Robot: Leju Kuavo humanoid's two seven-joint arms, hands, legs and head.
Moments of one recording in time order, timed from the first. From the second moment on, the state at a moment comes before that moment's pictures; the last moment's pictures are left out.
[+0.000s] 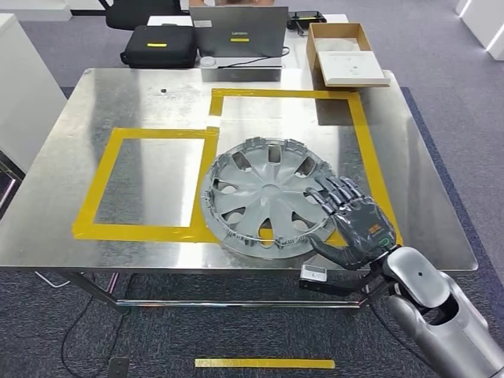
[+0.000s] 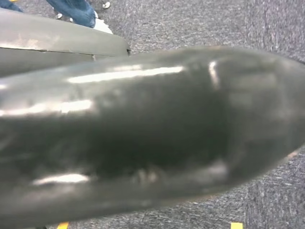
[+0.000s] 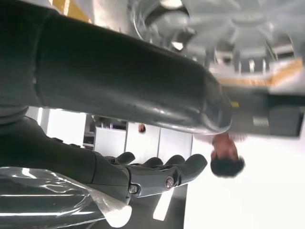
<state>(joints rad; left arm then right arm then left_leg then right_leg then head) -0.09 -0.16 1.16 -0.23 -1.11 0.34 -0.46 -0.30 -0.43 0.45 -1.66 1.13 -0.08 -0.02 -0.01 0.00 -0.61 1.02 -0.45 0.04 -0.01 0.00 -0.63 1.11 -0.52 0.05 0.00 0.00</state>
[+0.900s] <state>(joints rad) -0.10 -0.16 1.18 -0.23 -1.10 0.34 -0.47 -0.27 -0.31 0.48 -1.75 1.16 -0.09 0.00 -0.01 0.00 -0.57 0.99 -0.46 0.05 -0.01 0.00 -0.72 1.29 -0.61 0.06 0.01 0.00</state>
